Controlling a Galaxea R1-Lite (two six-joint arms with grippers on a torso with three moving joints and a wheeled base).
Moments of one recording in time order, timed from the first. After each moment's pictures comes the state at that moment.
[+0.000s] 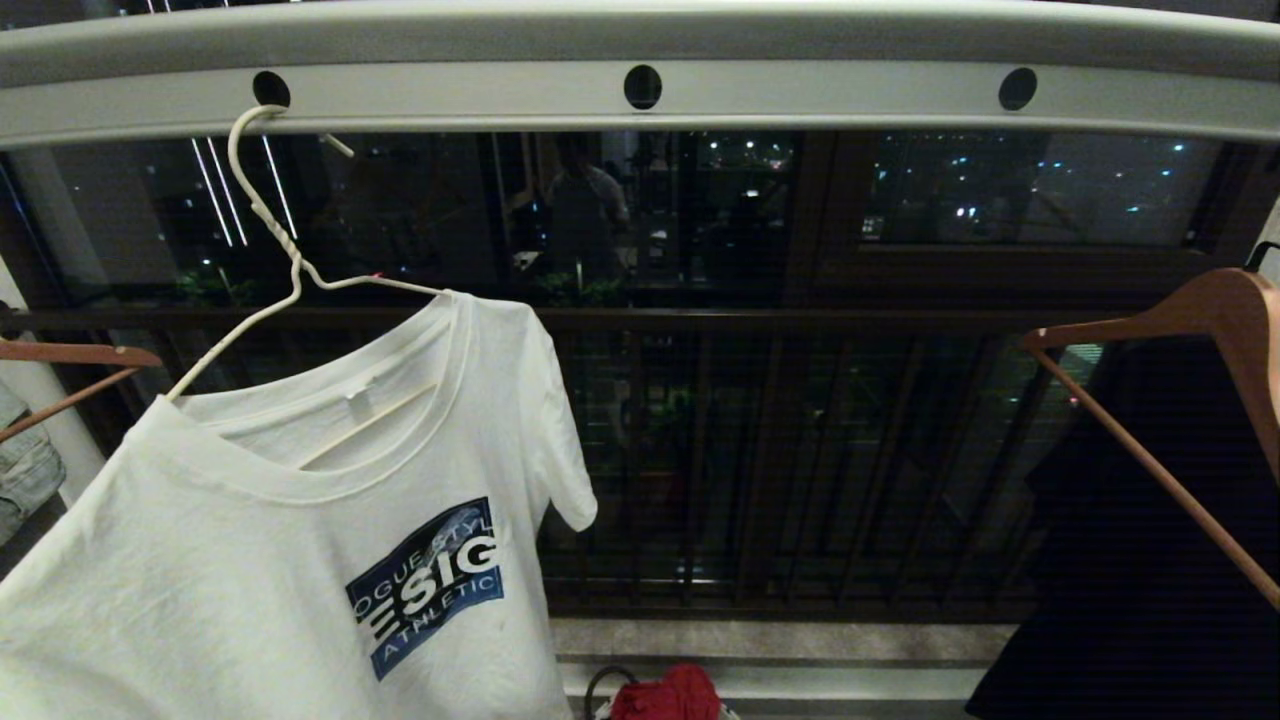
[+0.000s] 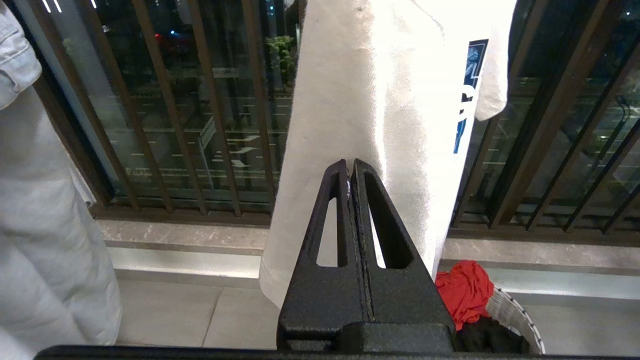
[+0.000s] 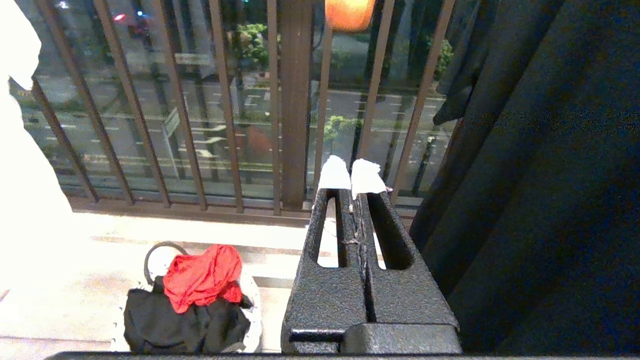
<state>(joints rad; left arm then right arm) 0.00 0.00 0.00 -0.01 0.02 -0.02 0.01 0.00 -0.01 0.04 -0.01 -0.04</state>
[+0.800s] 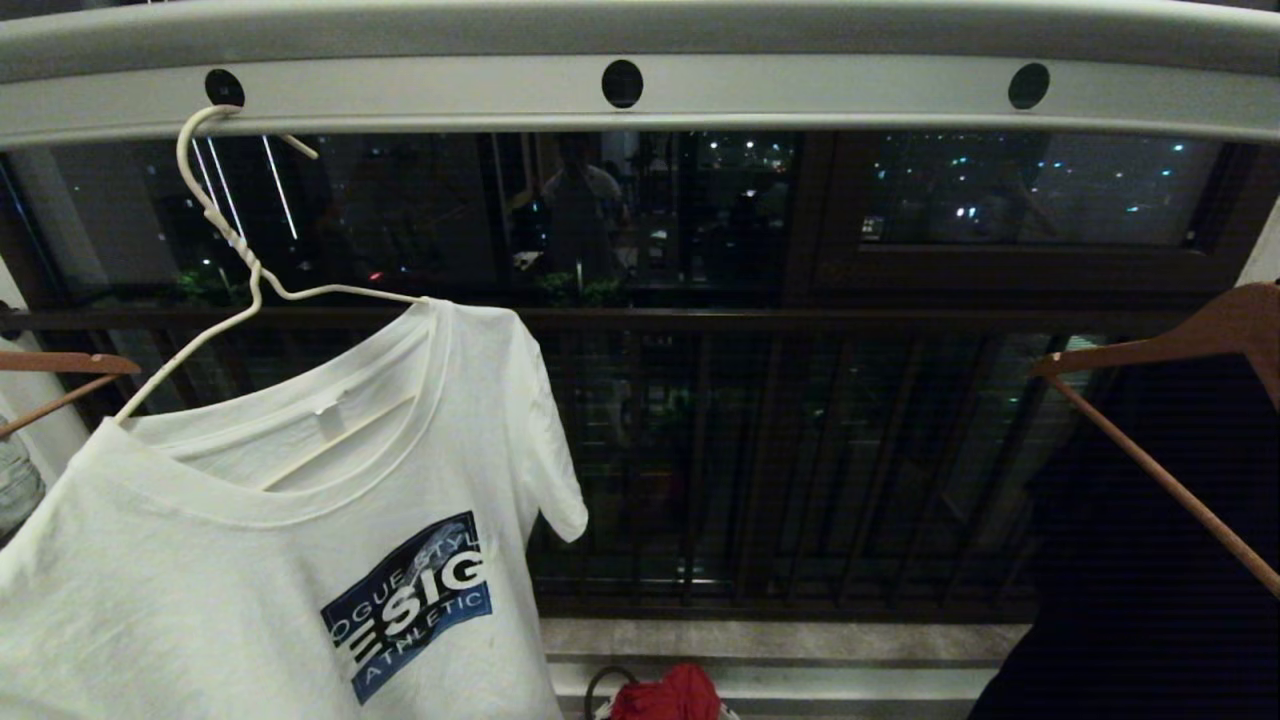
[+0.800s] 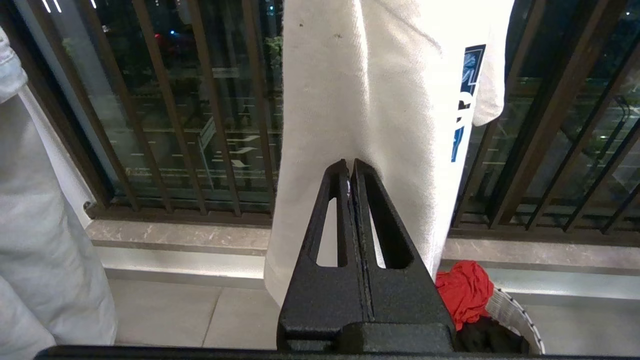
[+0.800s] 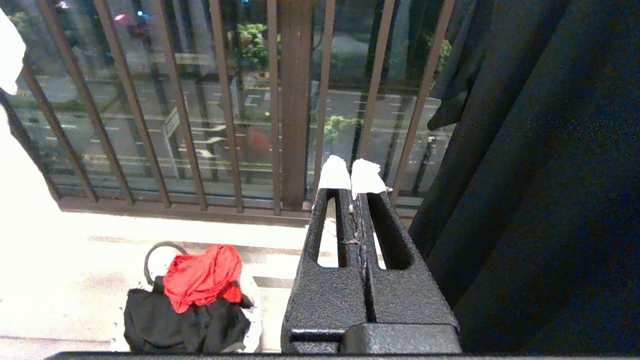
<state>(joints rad) 0.00 0.00 0.00 -0.01 0.02 -0.02 0.01 0.00 -0.01 0.04 -0.01 -0.04</state>
